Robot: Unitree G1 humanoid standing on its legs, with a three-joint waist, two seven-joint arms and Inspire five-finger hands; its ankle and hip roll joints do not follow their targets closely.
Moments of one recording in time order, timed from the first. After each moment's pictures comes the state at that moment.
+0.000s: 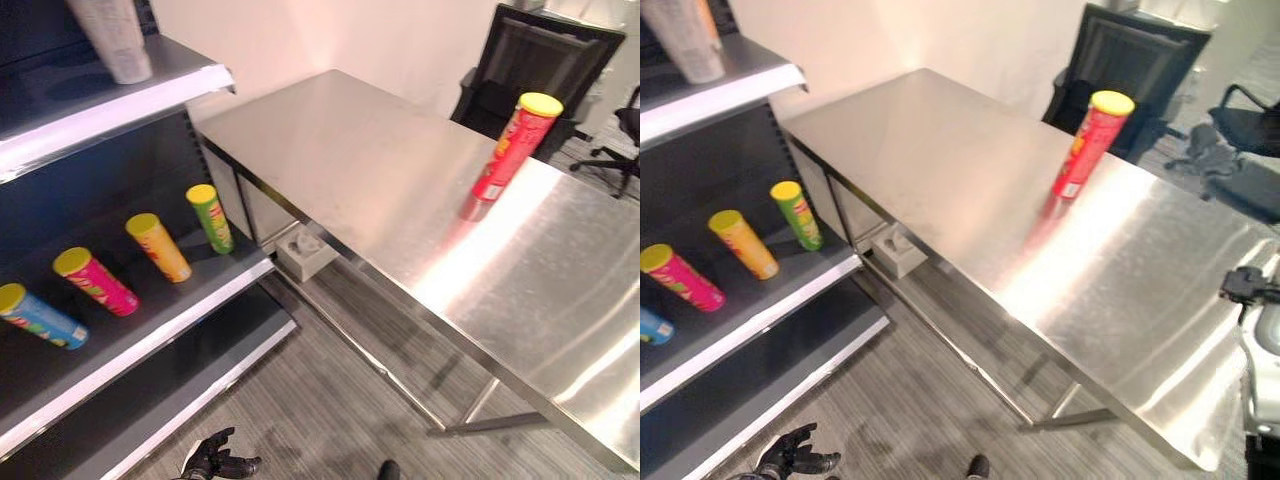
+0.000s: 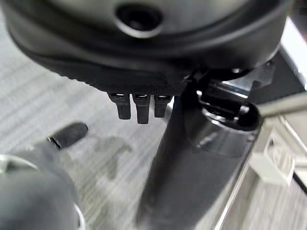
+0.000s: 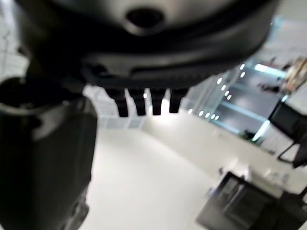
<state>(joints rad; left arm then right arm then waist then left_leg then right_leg) 0.18 0.28 -0.08 0.82 -0.12 0.00 0.01 -0.04 -0.93 -0.48 -0.01 0.28 -0.14 -0.36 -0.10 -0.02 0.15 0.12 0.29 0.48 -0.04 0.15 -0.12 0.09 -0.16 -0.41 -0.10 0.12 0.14</state>
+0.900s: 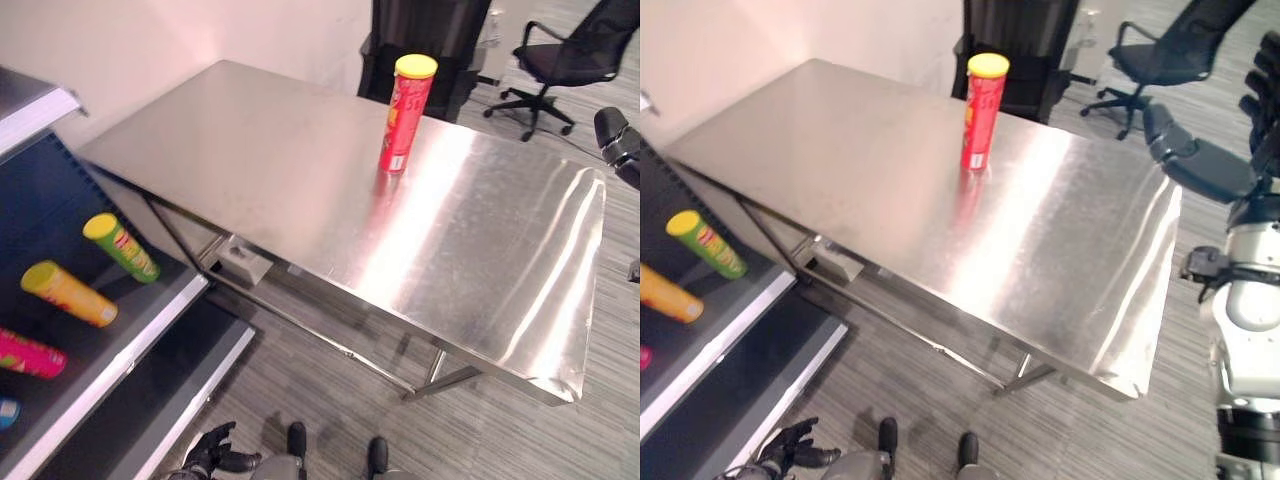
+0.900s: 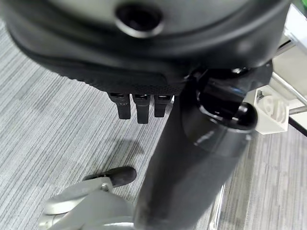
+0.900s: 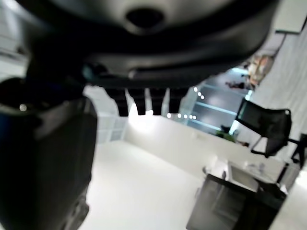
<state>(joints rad) 0.15 0.30 -0.10 0.89 -0.15 -0.02 0.01 -0.20 -0.92 -0.32 -0.02 0.41 -0.18 -0.29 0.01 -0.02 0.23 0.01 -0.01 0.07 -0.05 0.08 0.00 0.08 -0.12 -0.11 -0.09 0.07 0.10</state>
